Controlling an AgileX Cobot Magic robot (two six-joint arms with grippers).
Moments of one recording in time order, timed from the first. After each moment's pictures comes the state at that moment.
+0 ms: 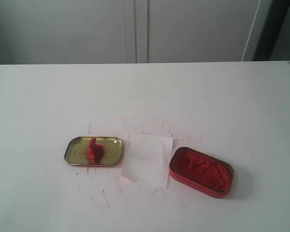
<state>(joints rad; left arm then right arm) 0.01 0.00 0.03 -0.07 0.39 0.13 0.09 0.00 0.00 -0.05 0.36 0.08</state>
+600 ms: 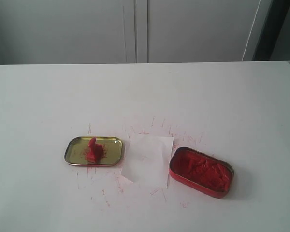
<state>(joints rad) 0.01 0.00 0.03 -0.07 0.35 0.13 0.09 0.00 0.00 -0.05 0.36 0.08</state>
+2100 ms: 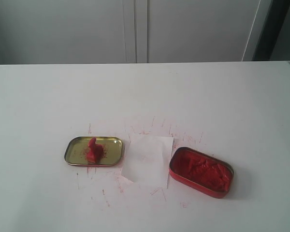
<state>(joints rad) 0.01 0.16 -0.17 -0.07 0.33 0.13 0.09 0.00 0.00 -0.05 0.36 0.08</state>
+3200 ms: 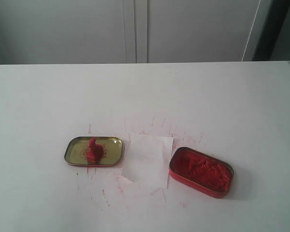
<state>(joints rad) 0.01 0.89 -0.77 -0.07 0.90 0.18 0.09 0.00 0.00 -0.04 0.36 0.08</state>
